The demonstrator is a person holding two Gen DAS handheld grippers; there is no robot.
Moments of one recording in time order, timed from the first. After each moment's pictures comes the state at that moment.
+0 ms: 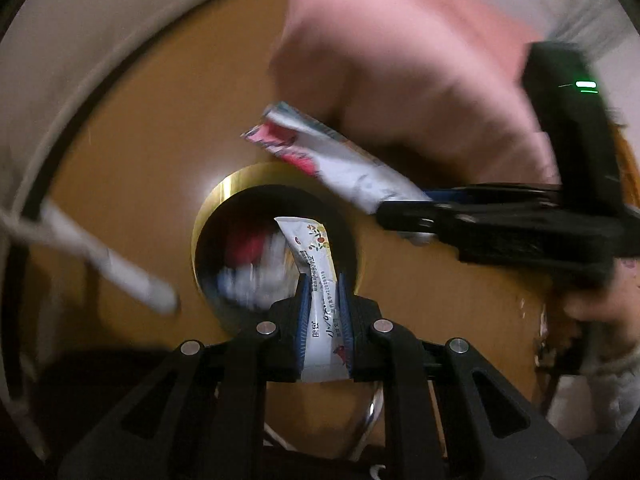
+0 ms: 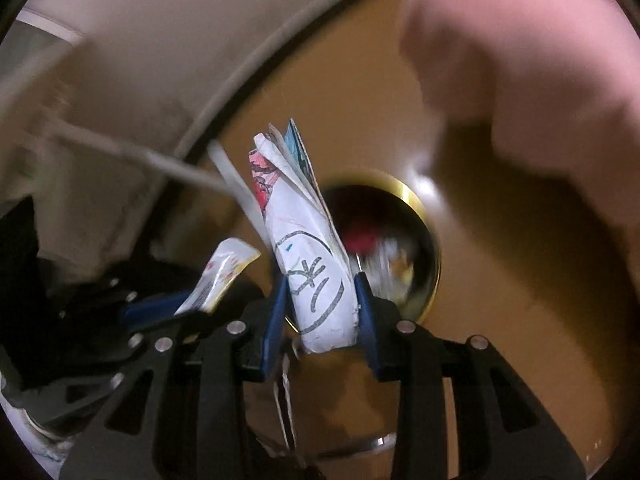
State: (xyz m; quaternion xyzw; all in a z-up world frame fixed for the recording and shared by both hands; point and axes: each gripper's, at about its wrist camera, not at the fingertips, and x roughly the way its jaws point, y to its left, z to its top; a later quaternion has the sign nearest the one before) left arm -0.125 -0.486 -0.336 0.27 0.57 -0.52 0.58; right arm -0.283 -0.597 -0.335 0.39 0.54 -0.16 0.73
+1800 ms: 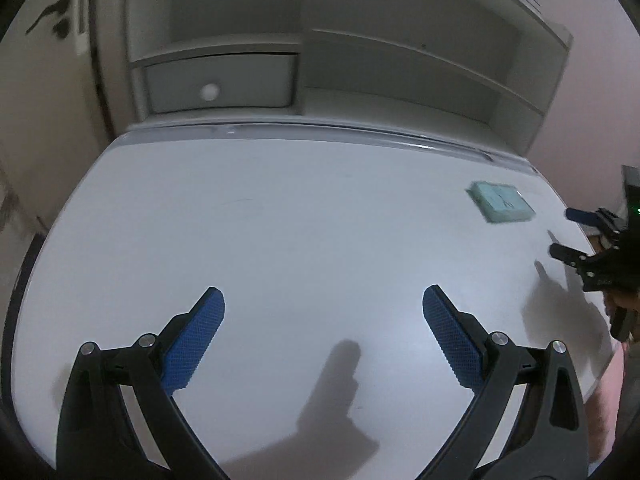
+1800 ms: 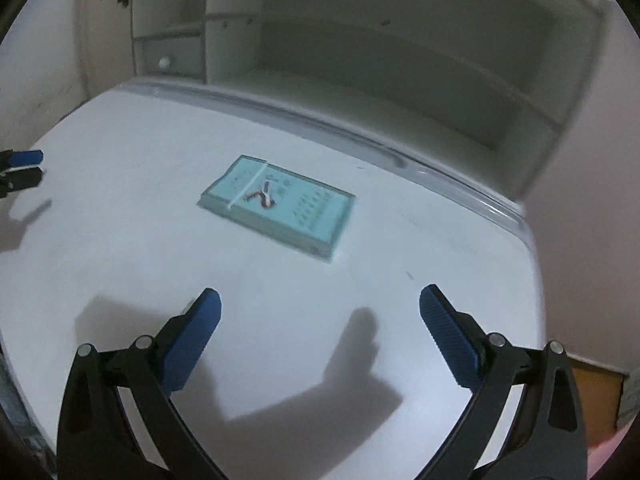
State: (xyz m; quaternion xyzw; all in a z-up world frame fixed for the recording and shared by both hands) left arm 0.064 0.031 -0.074 -0.04 0.38 -0.08 0.92; right arm 0.098 -0.305 -0.084 -0.16 0.41 0.14 0.89
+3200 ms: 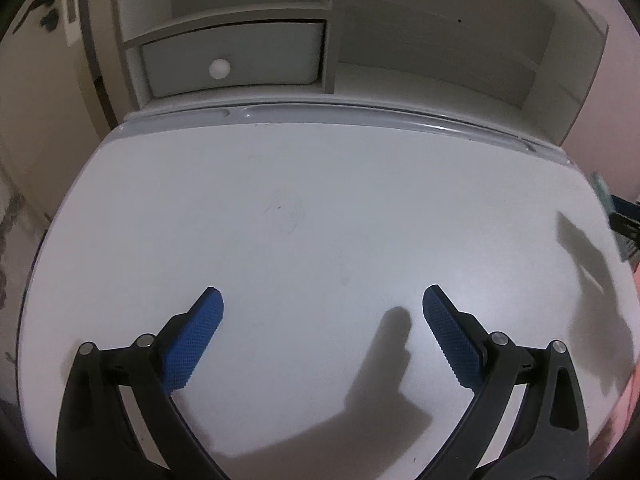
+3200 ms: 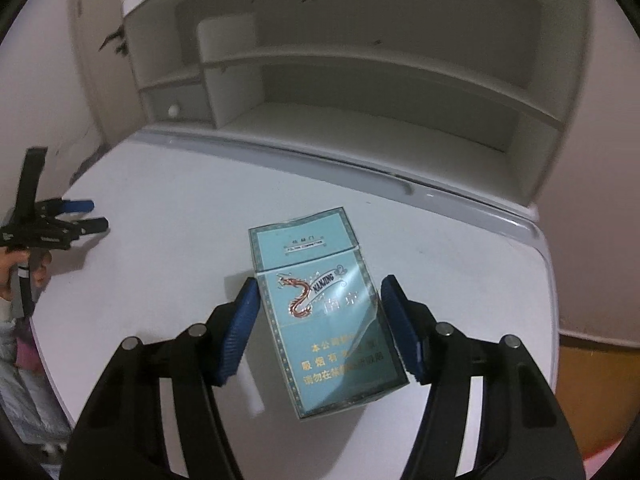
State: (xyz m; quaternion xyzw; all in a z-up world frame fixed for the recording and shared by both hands) left arm 0.114 0.039 -0.105 -0.01 0.42 -0.05 0.90; right arm 0.075 -0.341 -0.042 -0.06 0.38 0.16 0.91
